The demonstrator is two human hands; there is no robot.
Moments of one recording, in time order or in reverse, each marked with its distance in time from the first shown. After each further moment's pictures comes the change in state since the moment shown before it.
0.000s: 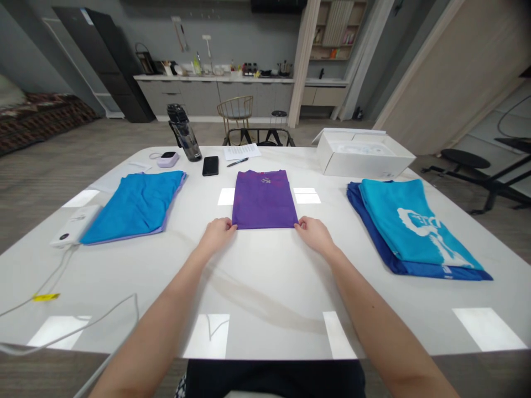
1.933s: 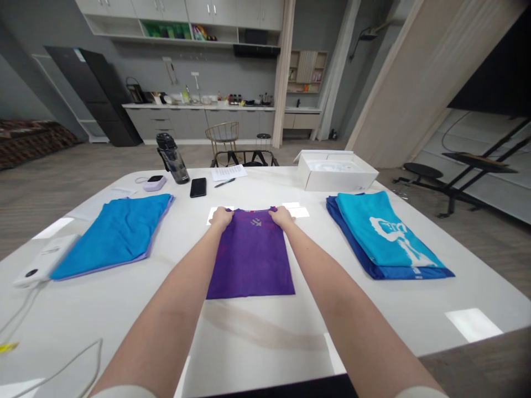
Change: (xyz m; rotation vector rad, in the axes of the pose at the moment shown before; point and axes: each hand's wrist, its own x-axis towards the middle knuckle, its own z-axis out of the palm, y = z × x) left_hand 0.152 0.023 0.018 -0.454 0.227 -0.259; right_hand 0.133 -0.036 0.012 0.251 0.025 0.354
